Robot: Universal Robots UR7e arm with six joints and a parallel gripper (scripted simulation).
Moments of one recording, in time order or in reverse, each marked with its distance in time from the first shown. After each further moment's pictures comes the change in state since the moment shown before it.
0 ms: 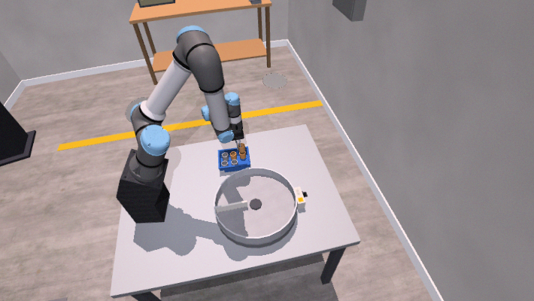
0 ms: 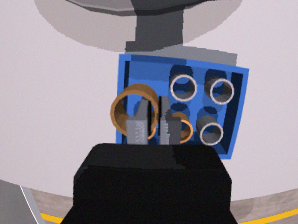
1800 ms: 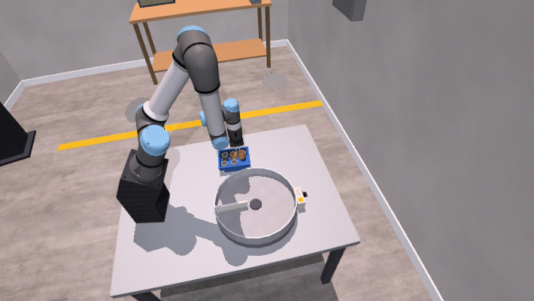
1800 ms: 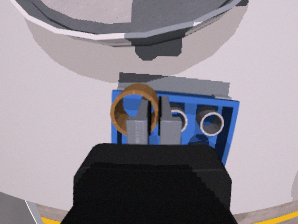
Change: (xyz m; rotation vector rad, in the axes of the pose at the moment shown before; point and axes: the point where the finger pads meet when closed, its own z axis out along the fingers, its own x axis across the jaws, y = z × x) arm 0.011 -0.050 0.000 0.004 0.002 0.004
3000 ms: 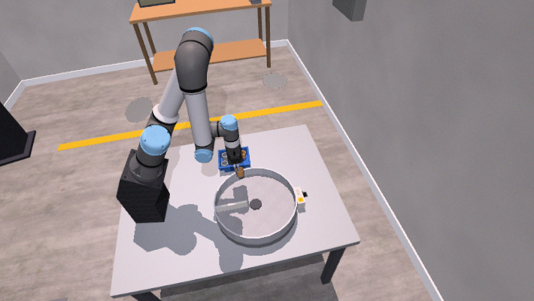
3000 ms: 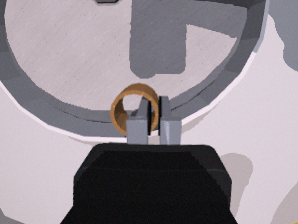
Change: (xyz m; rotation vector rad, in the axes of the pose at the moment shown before) arm 0.024 -0.121 0.000 0.007 0.000 0.006
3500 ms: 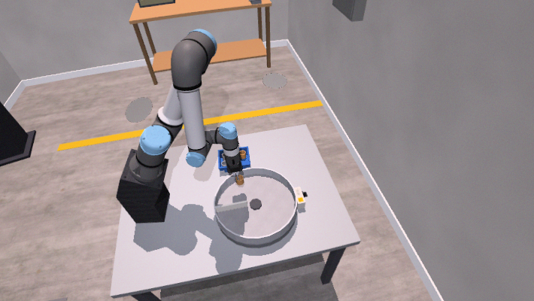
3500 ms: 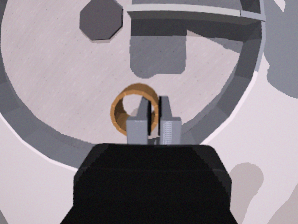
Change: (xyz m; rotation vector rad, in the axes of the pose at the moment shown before) arm 0.010 -0.053 0.000 0.001 -0.002 0.000
